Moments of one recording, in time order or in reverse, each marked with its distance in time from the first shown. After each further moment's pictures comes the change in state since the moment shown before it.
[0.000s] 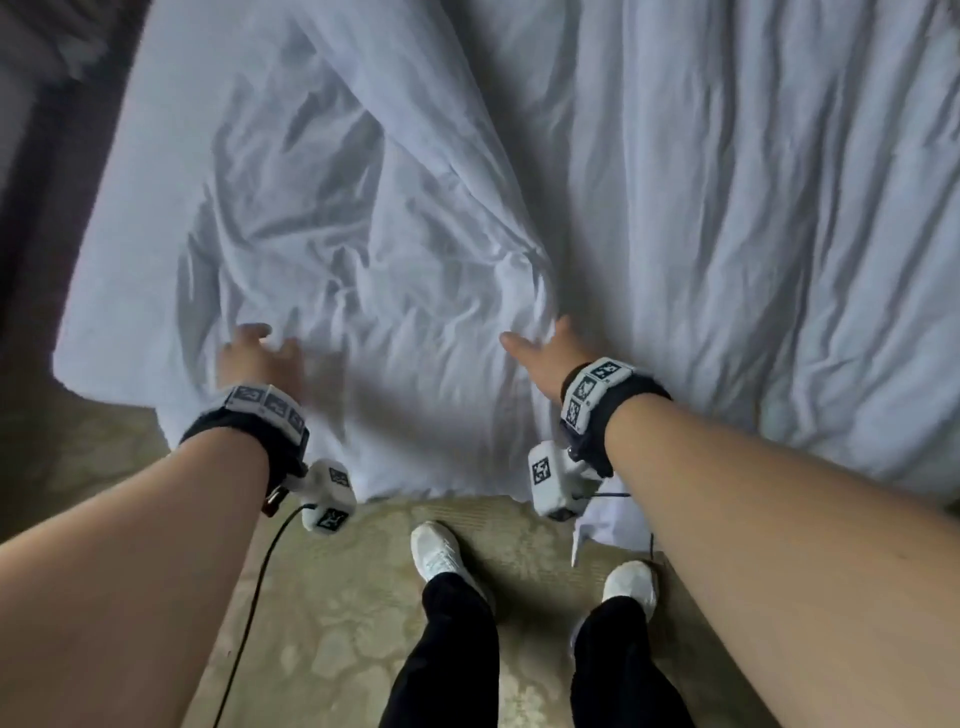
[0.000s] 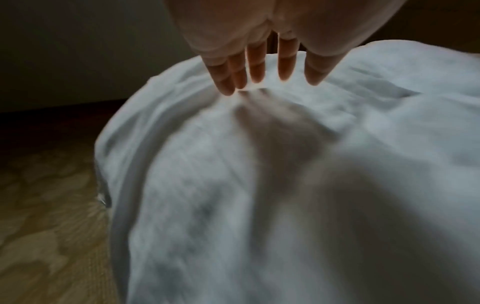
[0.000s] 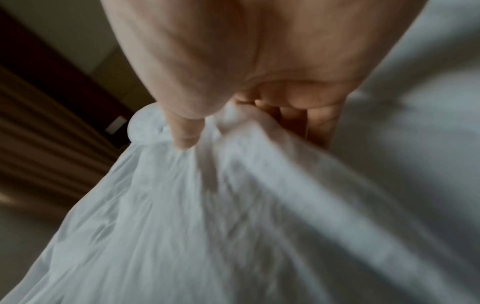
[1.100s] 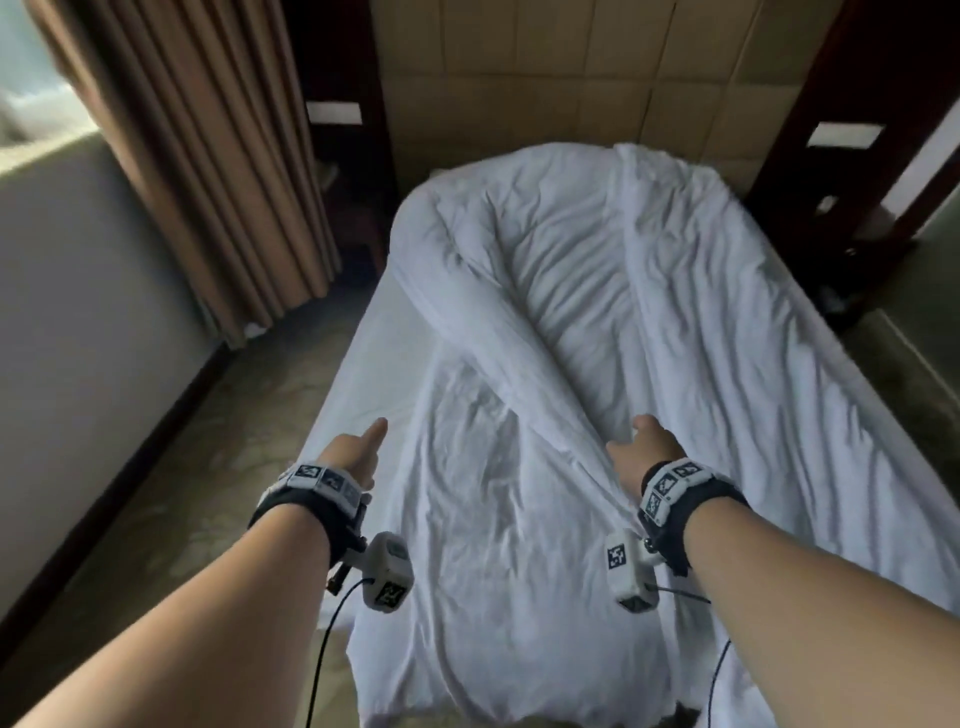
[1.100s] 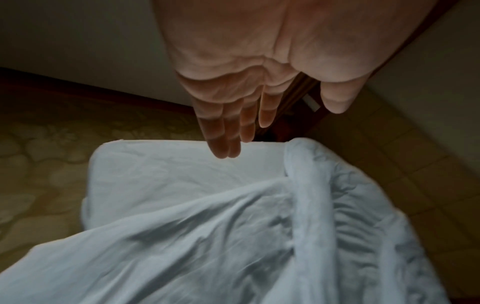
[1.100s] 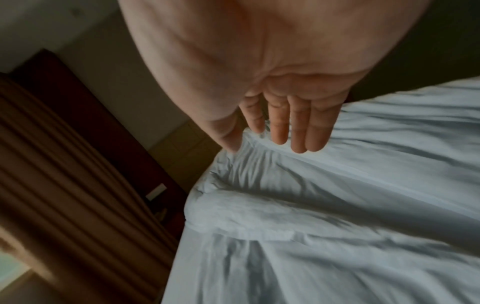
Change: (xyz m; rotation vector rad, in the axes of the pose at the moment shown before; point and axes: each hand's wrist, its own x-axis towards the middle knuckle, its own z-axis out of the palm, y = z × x) left_hand 0.043 0.049 -0.306 -0.398 -0.368 0.043; right_hand -0.160 -0.225 -0.088 0.095 0.462 -0.045
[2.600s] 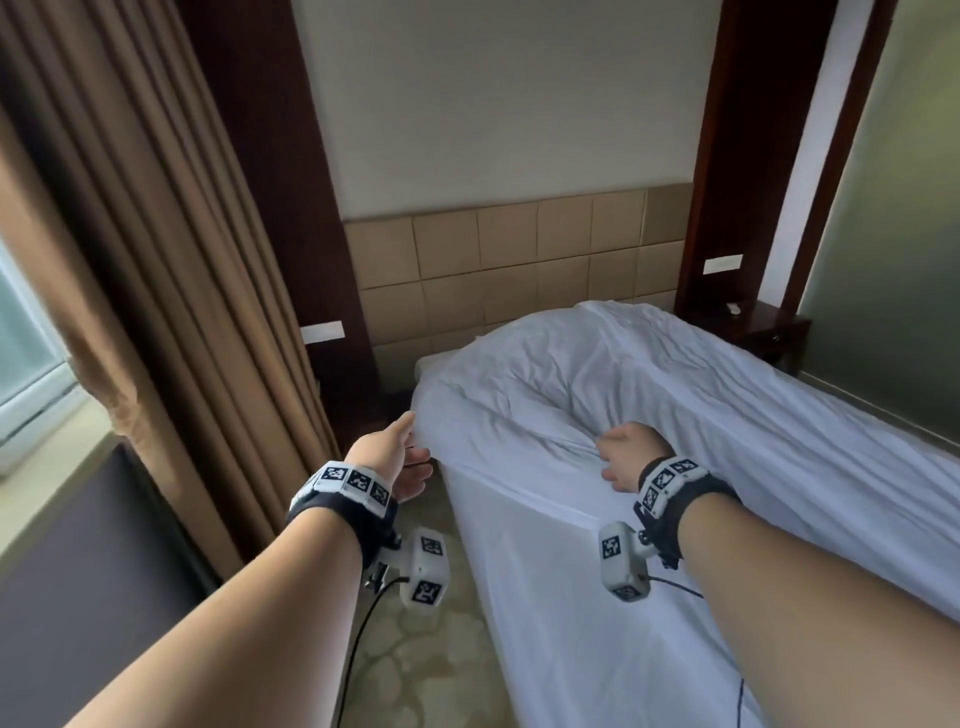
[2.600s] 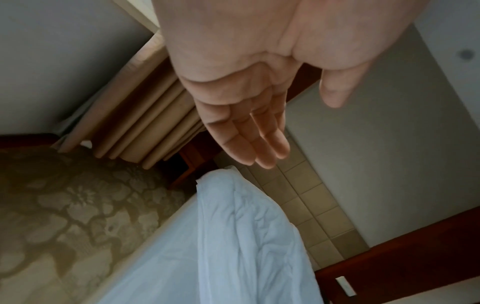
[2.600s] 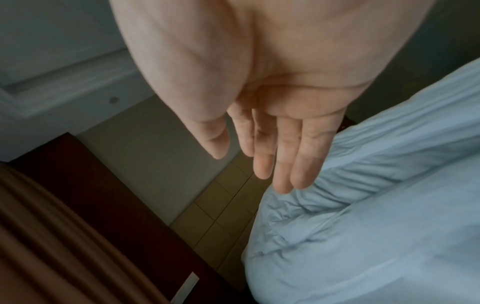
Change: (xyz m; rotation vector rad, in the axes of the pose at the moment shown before) left_hand 0.371 0.285 -0.474 -0.342 -0.399 0.357; right_hand 0.047 -0.610 0.188 0.691 0.203 -0.023
